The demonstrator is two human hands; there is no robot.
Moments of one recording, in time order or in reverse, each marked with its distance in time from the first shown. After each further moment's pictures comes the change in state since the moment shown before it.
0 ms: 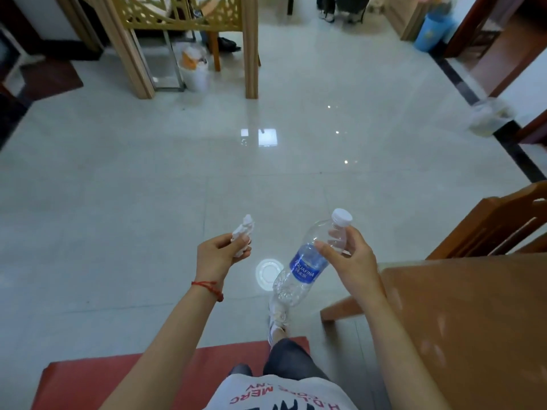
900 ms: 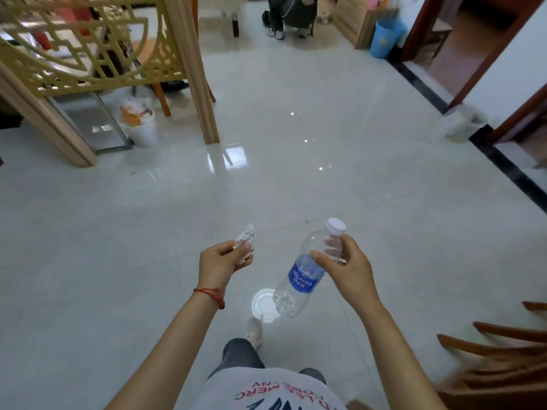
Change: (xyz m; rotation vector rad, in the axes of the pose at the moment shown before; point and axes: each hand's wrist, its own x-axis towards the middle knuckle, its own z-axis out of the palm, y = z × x) left_hand 0.371 0.154 0.174 0.111 -0.173 -0.045; right_hand 0.383 -0.078 0.033 0.011 0.167 0.098
